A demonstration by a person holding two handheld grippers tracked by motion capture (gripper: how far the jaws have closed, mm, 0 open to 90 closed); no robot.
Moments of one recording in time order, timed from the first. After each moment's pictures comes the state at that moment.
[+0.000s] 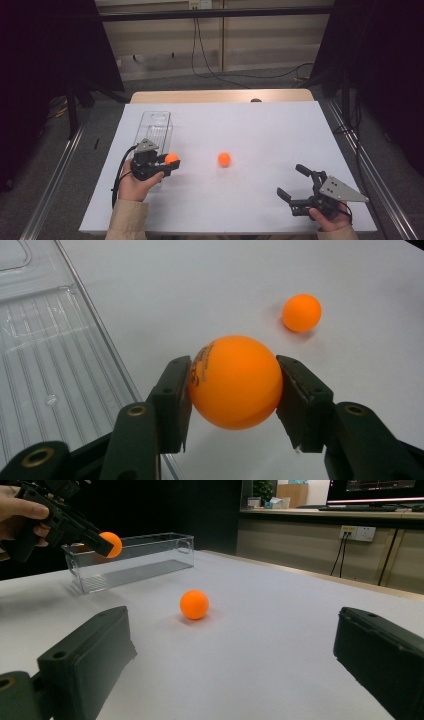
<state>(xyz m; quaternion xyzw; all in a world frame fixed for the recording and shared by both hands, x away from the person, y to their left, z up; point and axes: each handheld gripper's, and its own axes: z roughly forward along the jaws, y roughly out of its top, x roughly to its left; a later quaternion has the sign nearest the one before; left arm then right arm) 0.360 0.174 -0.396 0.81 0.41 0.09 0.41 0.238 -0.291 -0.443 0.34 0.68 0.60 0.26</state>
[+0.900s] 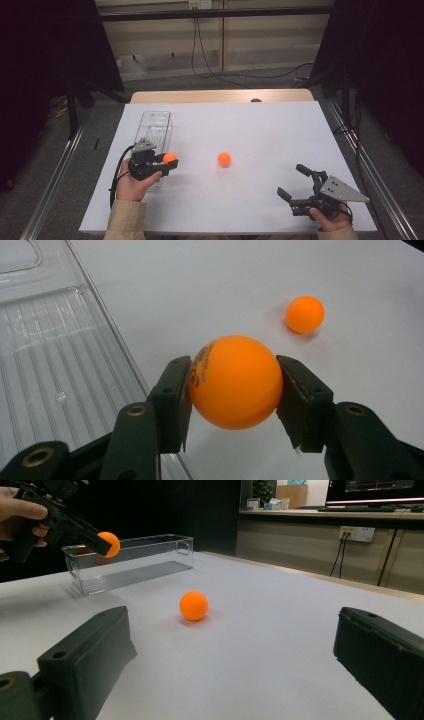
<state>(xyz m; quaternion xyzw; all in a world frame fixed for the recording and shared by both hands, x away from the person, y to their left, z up) 0.359 0.178 -0.393 0.81 0.41 0.09 0.41 0.238 -0.292 -0.442 0.34 0.67 0.60 0.26</state>
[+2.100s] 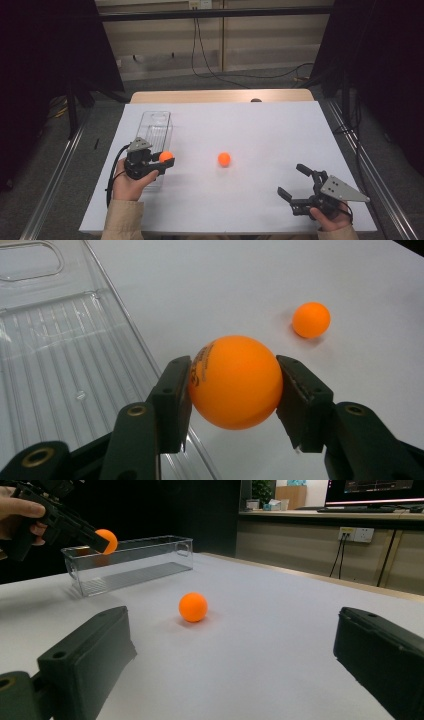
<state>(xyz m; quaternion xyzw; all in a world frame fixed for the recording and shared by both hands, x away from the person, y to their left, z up) 0.359 0.187 -0.389 0.80 0.42 0.10 0.42 0.238 -0.293 -0.442 0.34 0.67 0.60 0.26</state>
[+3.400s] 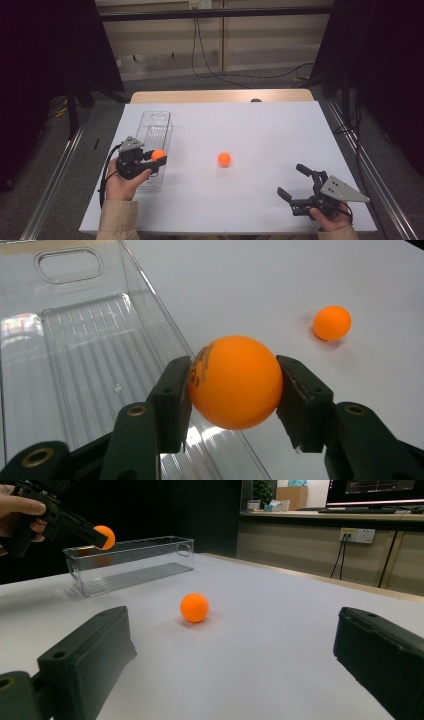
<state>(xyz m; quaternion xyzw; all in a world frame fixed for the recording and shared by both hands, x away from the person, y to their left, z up) 0.359 0.204 -0.385 0.79 0.44 0.13 0.42 0.238 -0.292 -0.442 0.34 0.67 0.60 0.26</state>
